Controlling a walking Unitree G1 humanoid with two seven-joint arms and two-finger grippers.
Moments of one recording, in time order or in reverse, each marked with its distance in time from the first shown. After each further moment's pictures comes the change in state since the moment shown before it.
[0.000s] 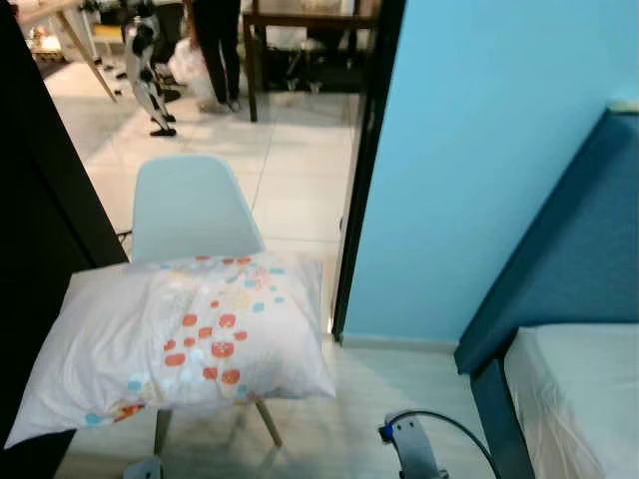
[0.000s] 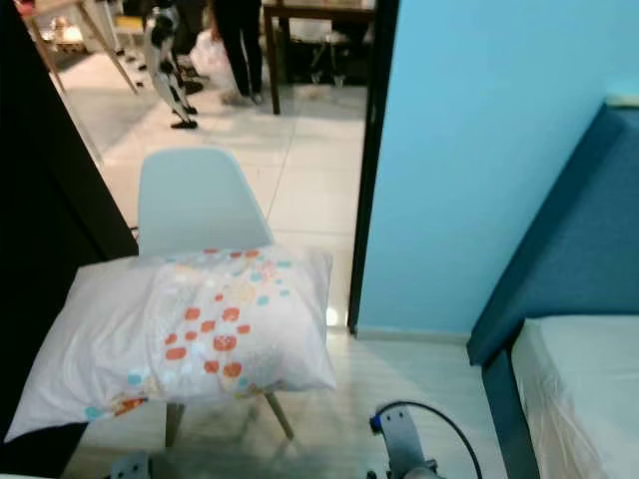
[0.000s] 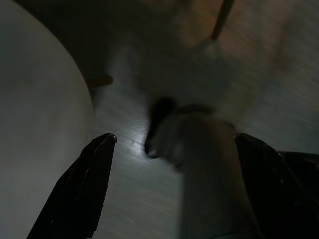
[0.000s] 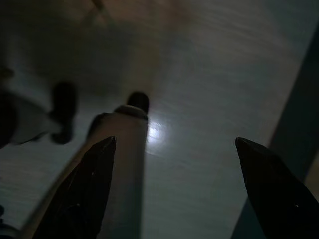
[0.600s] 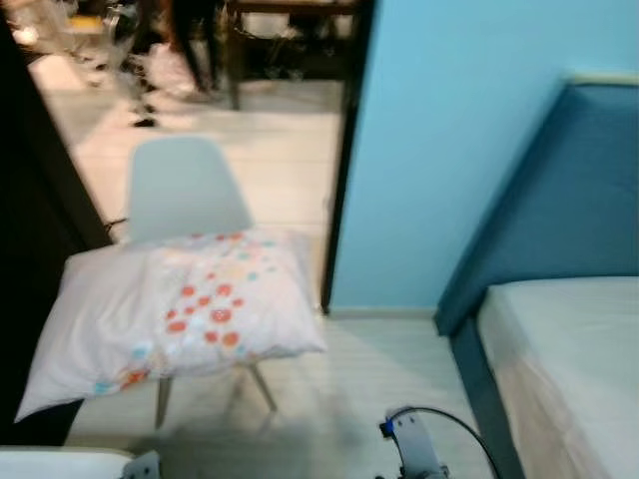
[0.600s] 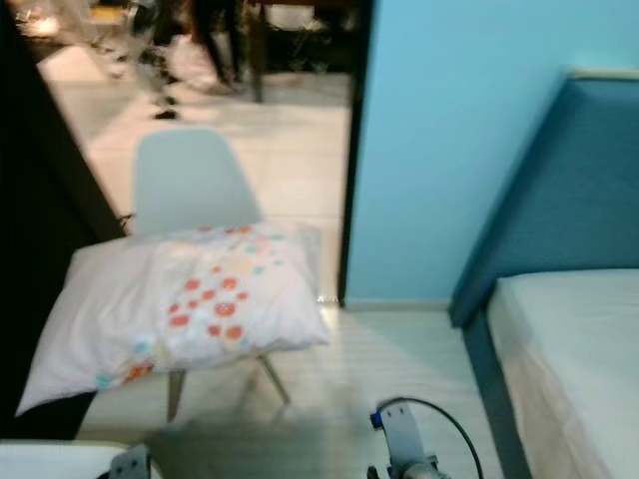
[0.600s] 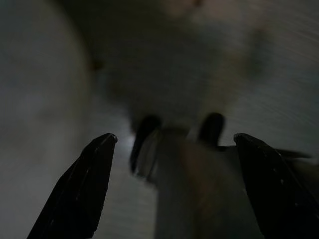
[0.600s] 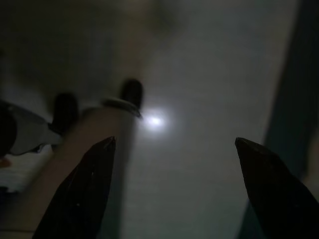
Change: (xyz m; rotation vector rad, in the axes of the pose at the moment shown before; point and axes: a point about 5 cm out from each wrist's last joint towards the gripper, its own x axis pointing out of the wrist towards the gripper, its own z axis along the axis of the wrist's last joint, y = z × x) left arm 0.002 -0.003 0.007 -0.003 -0.020 -0.024; right arm 0.000 -0.001 0.001 0.001 -0.002 -0.001
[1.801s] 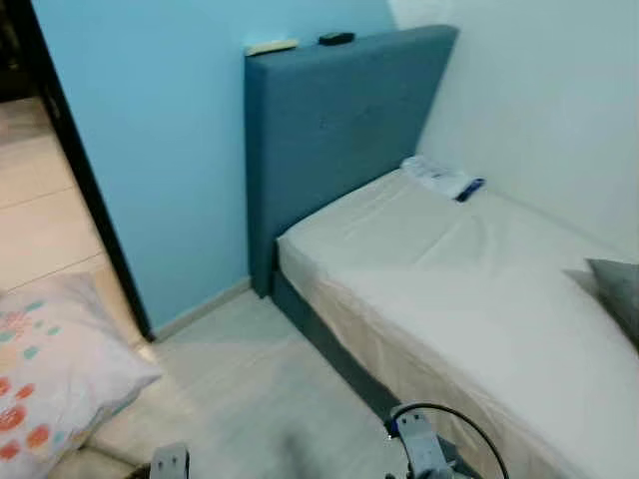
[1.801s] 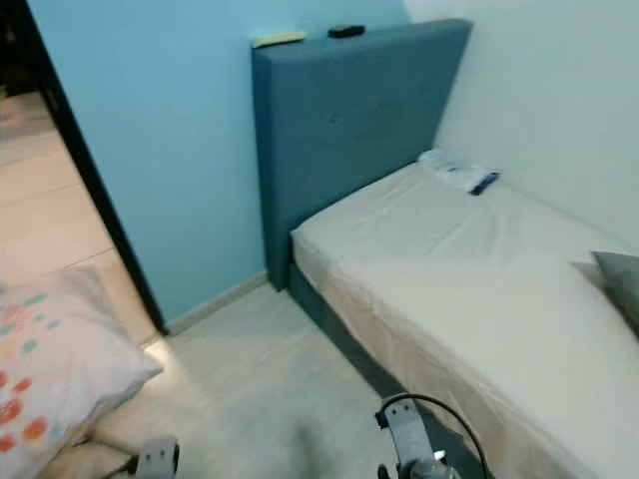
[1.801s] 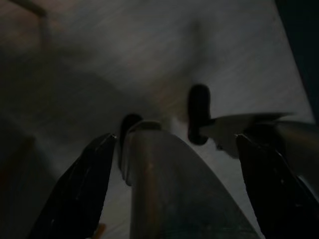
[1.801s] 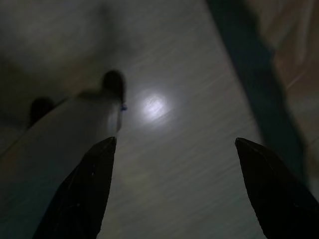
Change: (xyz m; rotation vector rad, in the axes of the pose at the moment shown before) left arm -0.003 -0.007 -0.015 0.142 0.073 -0.087; right arm 0.000 0.002 0.004 -0.081 0.020 0.001
